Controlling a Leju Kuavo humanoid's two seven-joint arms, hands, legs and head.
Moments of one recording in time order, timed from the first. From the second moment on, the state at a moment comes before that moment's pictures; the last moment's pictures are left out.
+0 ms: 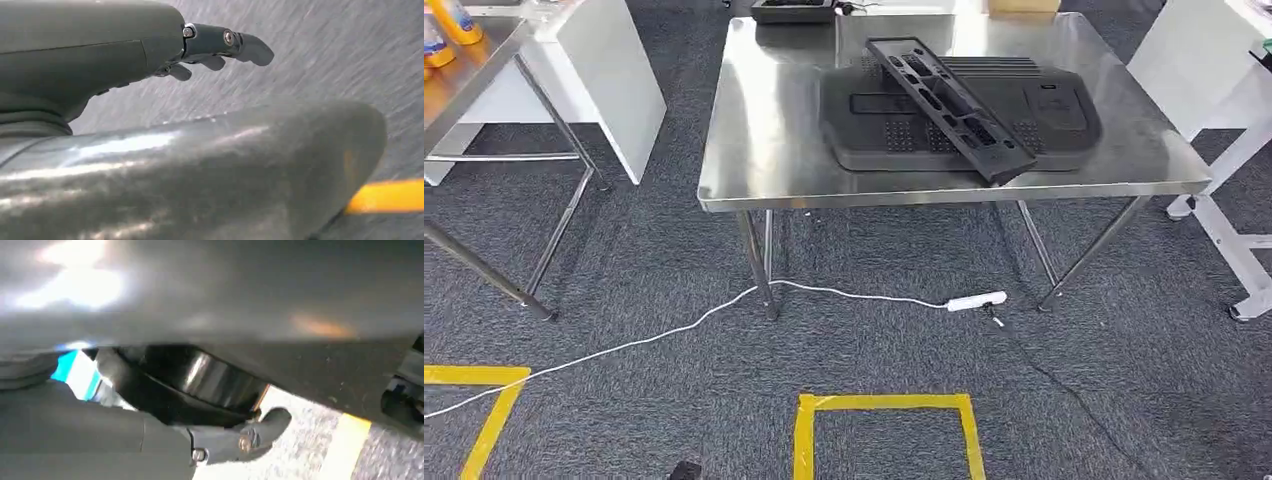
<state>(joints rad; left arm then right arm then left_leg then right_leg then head) -0.04 -0.11 0.30 -0.20 -0.67 0.17 0.04 -0.09 0.03 1.08 -0.14 -0.66 0.01 0.13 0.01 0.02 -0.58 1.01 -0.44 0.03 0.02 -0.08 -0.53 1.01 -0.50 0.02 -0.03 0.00</state>
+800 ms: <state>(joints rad) -0.02 -0.08 0.32 -0.19 -0.64 -0.02 0.04 -0.09 0.02 1.15 -0.14 -0.65 0.03 0.15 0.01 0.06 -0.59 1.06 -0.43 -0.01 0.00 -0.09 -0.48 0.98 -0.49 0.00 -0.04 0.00</state>
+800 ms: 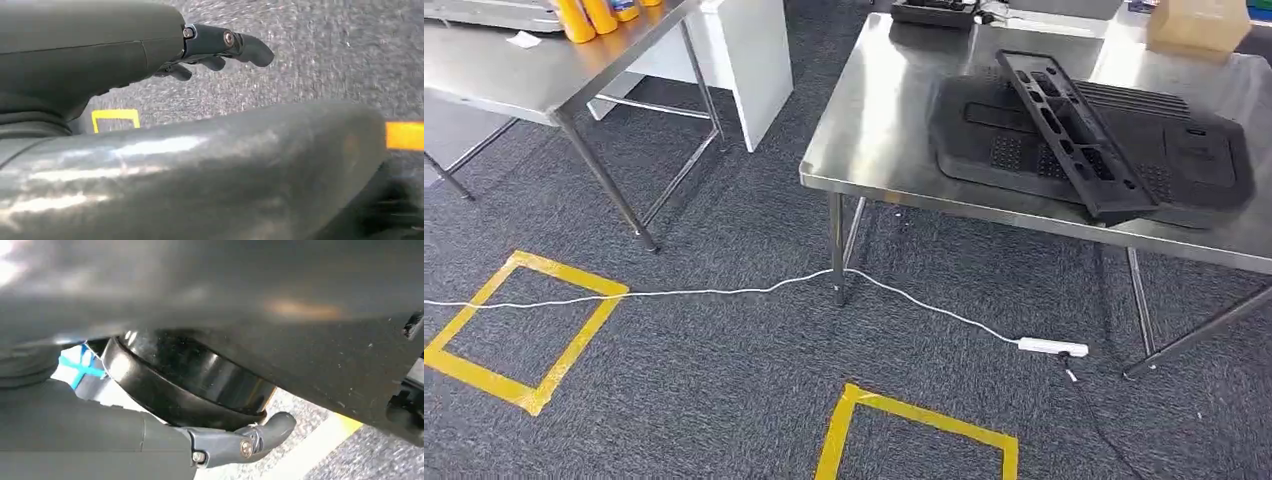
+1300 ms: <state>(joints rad) -0.03 -0.08 0.32 -0.19 -0.66 0.02 0.08 -0.10 0.02 1.15 -0.13 -0.65 0.03 0.15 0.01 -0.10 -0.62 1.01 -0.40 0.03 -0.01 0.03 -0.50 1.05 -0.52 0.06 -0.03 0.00</state>
